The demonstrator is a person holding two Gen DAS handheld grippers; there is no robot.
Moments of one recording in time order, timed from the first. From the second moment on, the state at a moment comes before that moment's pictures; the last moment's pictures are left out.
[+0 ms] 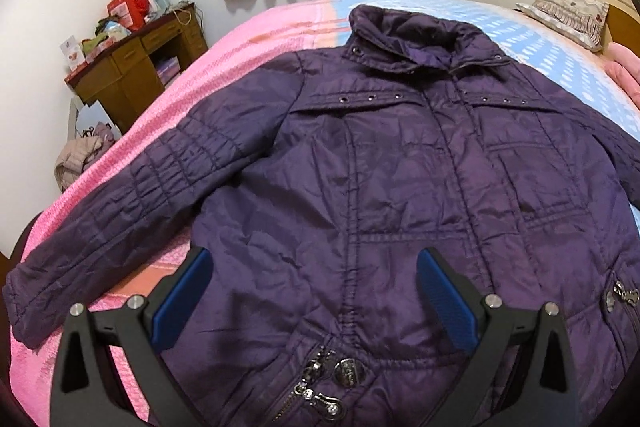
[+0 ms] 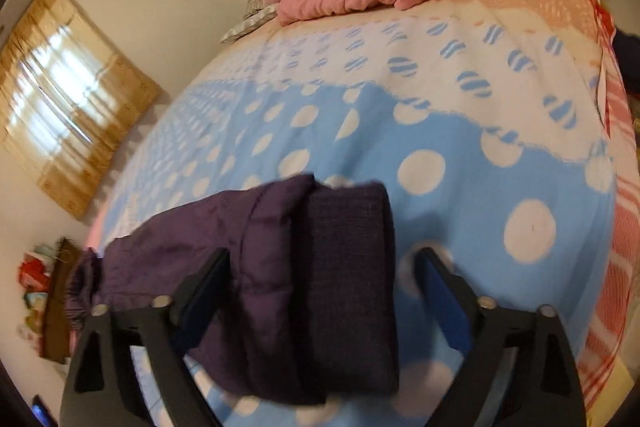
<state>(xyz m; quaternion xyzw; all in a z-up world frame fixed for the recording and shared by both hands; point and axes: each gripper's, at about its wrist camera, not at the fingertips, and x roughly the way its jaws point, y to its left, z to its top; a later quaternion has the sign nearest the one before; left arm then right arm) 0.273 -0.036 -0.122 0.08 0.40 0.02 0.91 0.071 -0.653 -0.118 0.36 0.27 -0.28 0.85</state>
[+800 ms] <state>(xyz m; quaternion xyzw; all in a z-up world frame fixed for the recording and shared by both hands) 0.269 -0.022 -0.108 0.07 0.40 0.01 0.92 0.188 -0.544 0.096 0.13 0.23 -0.16 0.95</state>
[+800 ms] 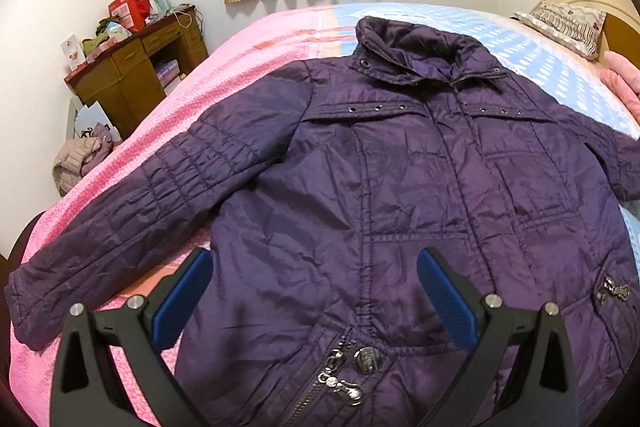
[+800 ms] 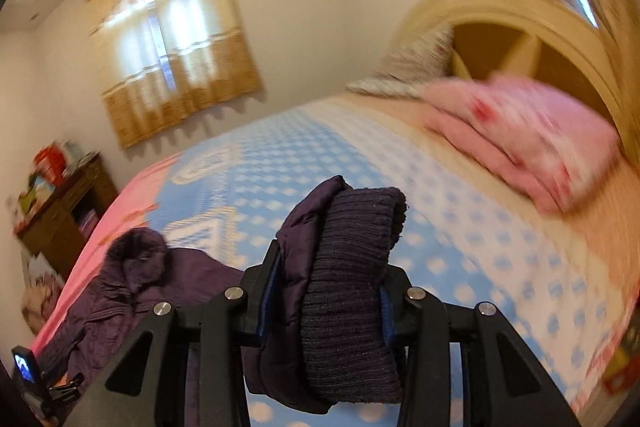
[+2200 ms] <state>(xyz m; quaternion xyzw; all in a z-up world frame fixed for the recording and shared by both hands) 0.263 0.048 -0.113 0.07 0.42 0.04 0.90 0.356 -0.160 -0.053 0.02 0.38 0.18 0.91</state>
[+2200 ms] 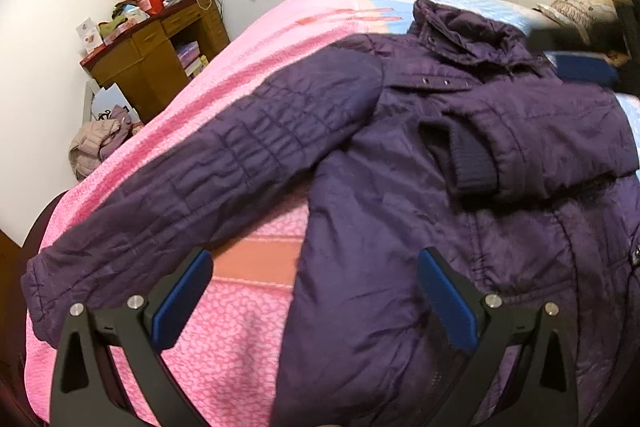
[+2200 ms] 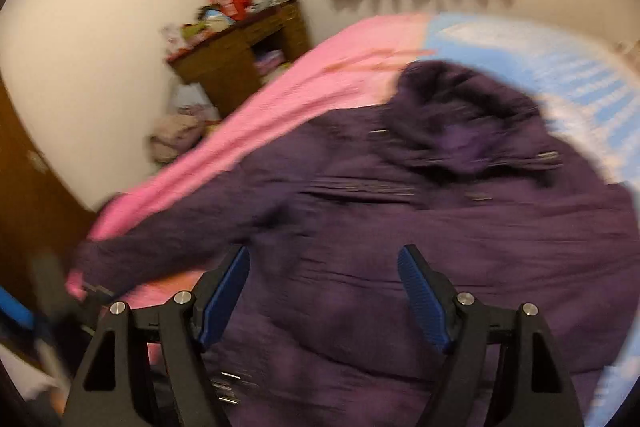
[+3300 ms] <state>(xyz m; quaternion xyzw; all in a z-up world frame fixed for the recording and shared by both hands) 0.319 -0.005 -0.085 0.02 0.38 -0.11 0.92 0.270 -0.392 -0.096 0.11 0.36 -0.04 0.93</state>
